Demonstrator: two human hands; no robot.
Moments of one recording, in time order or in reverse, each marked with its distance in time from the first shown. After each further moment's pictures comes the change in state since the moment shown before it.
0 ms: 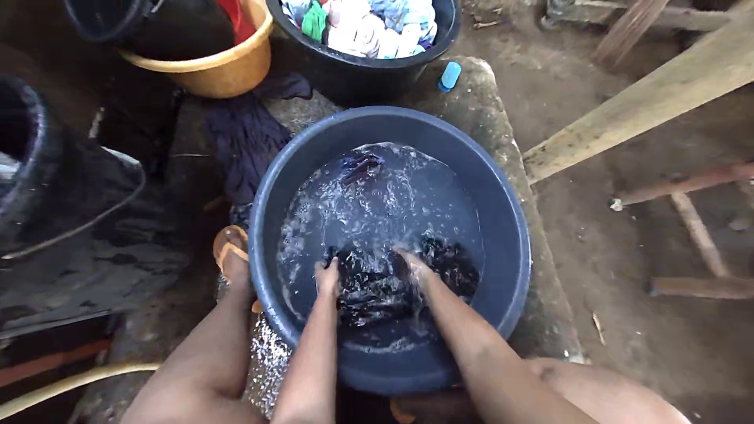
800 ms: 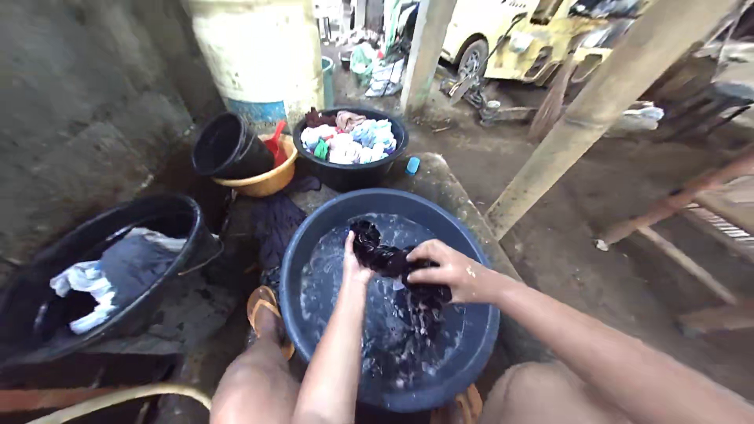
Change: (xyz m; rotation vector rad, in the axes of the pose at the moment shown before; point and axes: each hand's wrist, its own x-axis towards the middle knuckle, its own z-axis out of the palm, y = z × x) left_hand -0.177 0.195 0.010 -1.009 -0.769 0.162; right_hand -0.314 -0.125 -0.068 -1.134 -0.224 -2.042
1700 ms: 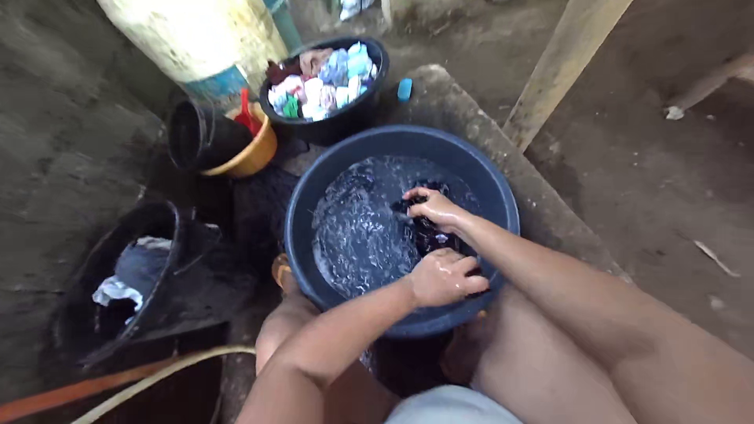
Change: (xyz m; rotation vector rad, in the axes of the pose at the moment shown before) left_hand -0.097 -0.120 -0.010 1.835 -1.452 0.994; right_hand -0.041 0.047 0.090 0.850 0.249 1.373
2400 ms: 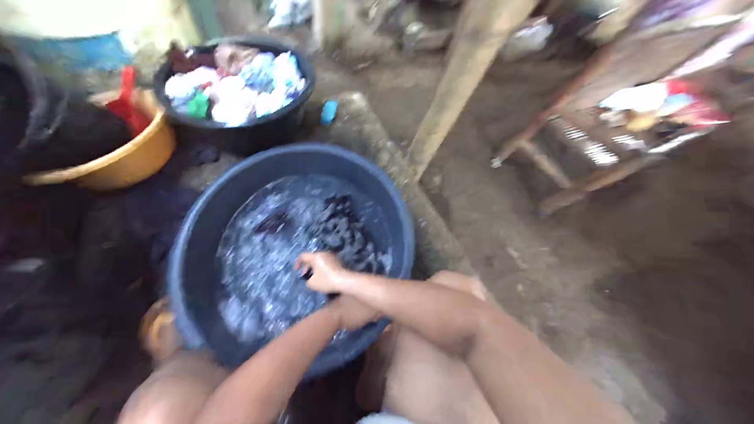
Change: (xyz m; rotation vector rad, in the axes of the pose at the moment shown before) left_hand 0.032 0.015 -0.012 -0.550 -0.925 -0.595; right_hand -0.025 0.015 0.064 -0.582 -0.269 -0.160
